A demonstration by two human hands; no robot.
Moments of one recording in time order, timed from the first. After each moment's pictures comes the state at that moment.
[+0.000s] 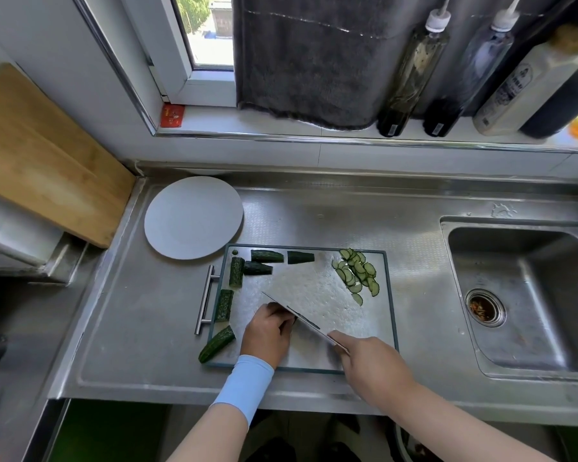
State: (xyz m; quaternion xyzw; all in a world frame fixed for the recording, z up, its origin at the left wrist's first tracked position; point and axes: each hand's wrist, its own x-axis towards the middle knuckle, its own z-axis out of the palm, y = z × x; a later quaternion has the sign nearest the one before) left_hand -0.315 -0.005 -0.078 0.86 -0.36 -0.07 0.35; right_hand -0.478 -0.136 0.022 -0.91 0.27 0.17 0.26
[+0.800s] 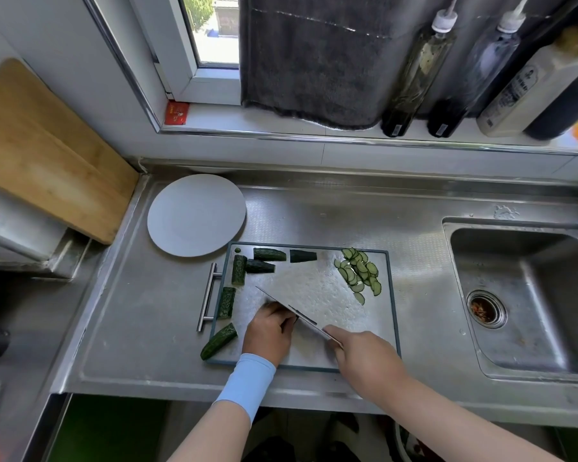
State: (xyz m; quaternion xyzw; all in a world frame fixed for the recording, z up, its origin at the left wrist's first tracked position) left_hand -0.316 -0.006 -0.074 0.86 -0.36 -0.05 0.35; right_hand -0.466 -0.132 0.023 -0.92 0.26 0.16 0.26
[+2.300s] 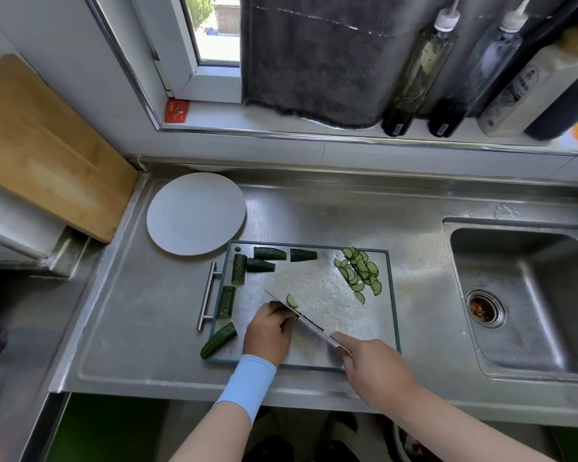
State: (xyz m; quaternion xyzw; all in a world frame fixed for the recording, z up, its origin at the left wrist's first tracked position) left_hand -0.317 -0.004 -0.082 0.86 -0.36 -0.05 0.36; right_hand -0.480 -0.129 0.027 -0.90 0.29 0.19 0.27
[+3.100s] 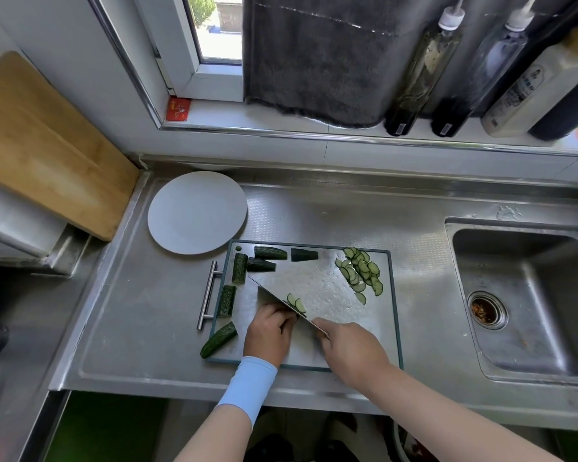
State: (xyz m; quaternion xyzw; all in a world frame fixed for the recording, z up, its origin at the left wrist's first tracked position) left_hand -0.319 -0.003 -0.089 0.85 -0.36 -0.03 0.38; right_hand -0.440 -0.127 0.014 -0.90 0.27 0.17 0.30
